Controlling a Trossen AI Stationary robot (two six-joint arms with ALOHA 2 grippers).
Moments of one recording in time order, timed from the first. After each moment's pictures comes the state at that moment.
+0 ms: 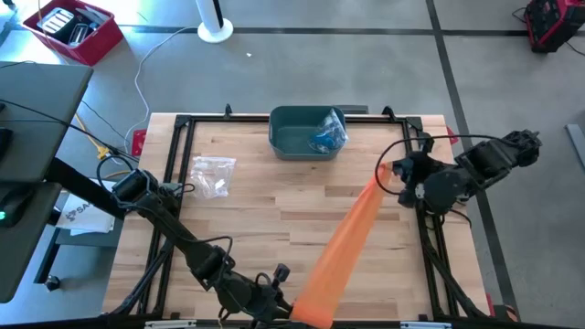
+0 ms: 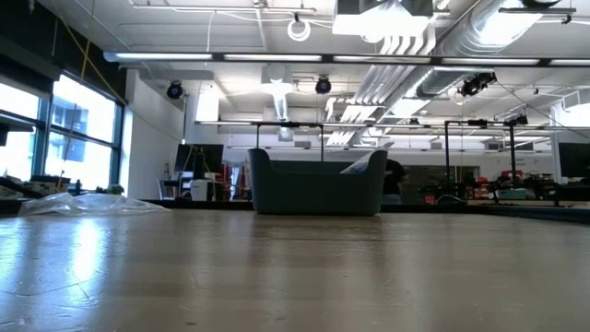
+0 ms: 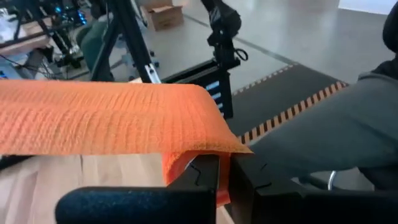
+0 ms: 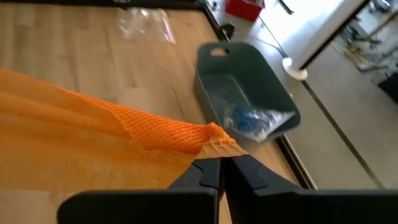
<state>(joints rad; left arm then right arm) -0.74 1.82 1.41 0.09 -0.30 0.09 0.50 1.03 1.41 -1.34 0.78 0.45</state>
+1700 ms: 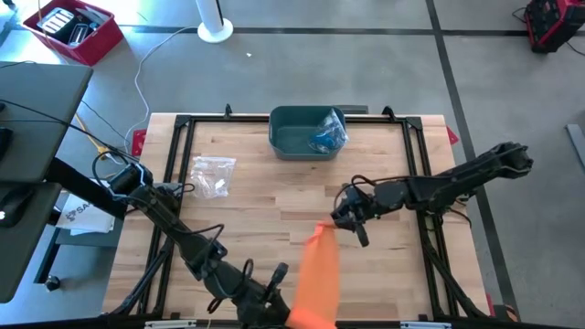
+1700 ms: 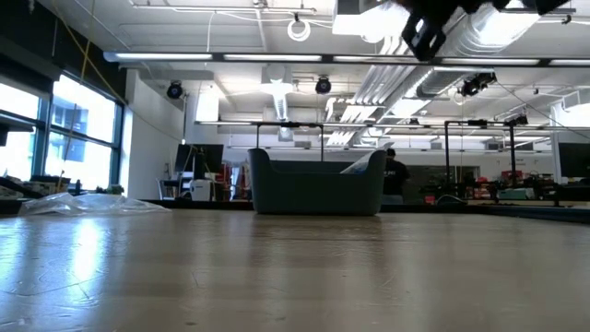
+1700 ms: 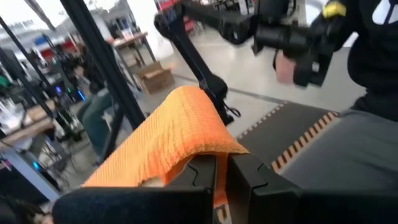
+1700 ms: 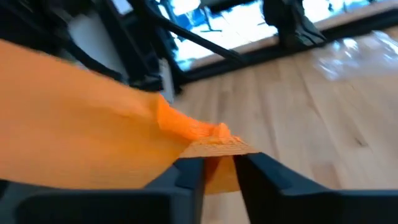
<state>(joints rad) -0.72 1.75 1.41 0.25 -0.19 0.32 0.27 1.18 0.67 0.24 -0.01 0.38</state>
